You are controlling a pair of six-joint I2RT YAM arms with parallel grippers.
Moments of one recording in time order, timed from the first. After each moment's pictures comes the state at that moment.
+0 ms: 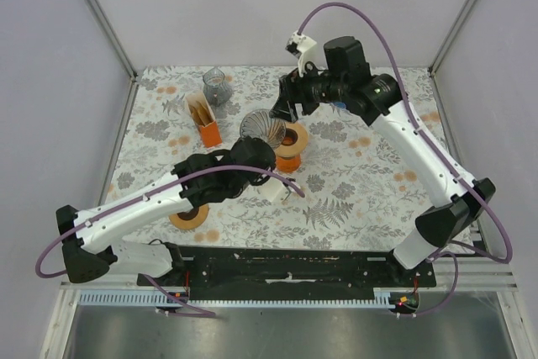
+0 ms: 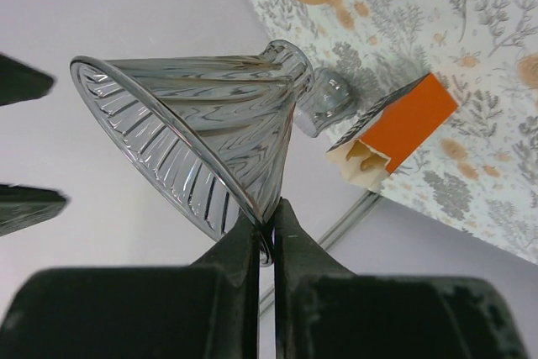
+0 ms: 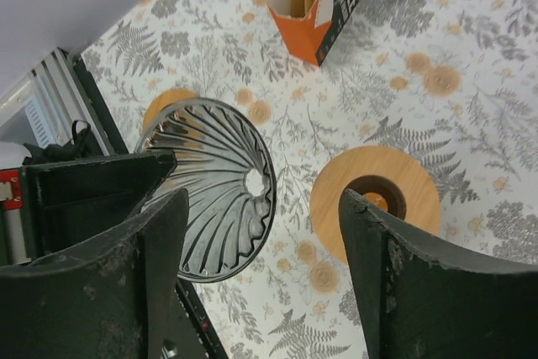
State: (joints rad) left arm -1.10 1.24 1.30 -0.86 -0.56 1.39; right arm 0.57 1.60 1.85 -0.73 -0.48 0.06
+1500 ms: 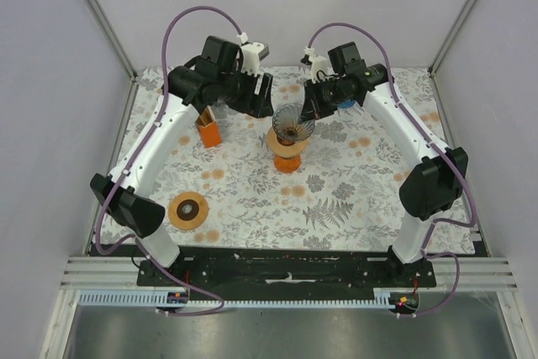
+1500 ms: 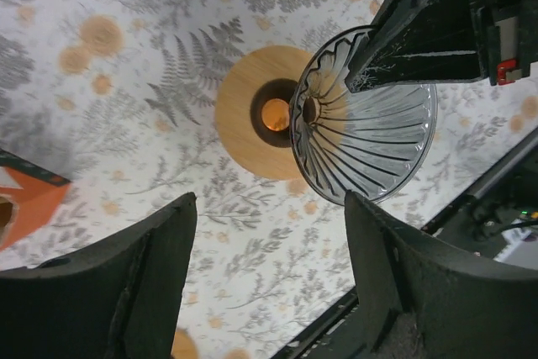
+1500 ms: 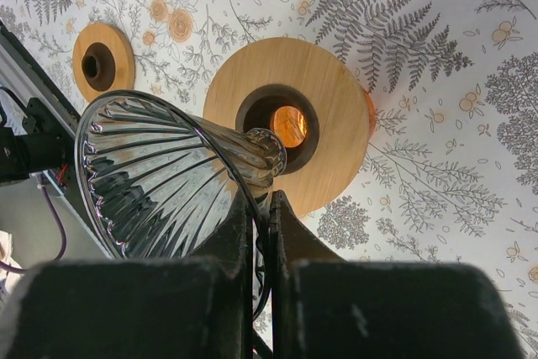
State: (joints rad) left arm -0.53 1.70 2.01 -1.04 0.22 -0.03; right arm 0.39 1.82 1.84 -0.93 -0.53 0.04
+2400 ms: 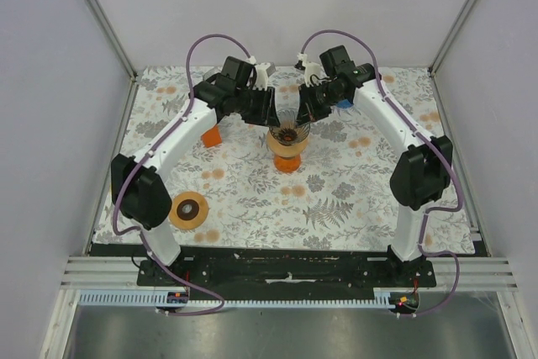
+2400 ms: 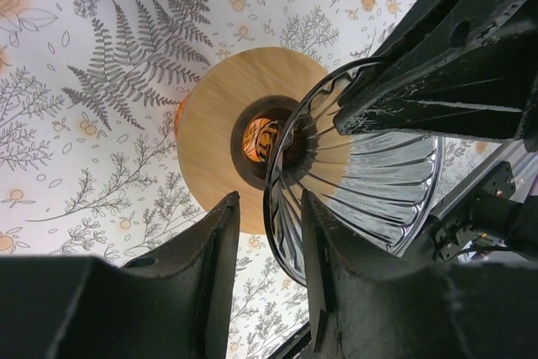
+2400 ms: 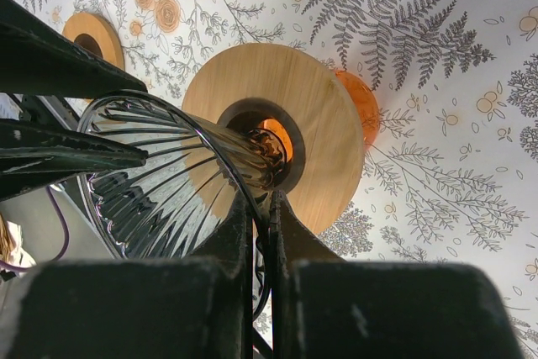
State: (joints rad) left arm -0.51 1.75 1.69 -0.73 0.36 -0.25; right arm 0.40 1.93 1.88 -0.95 -0.55 0.04
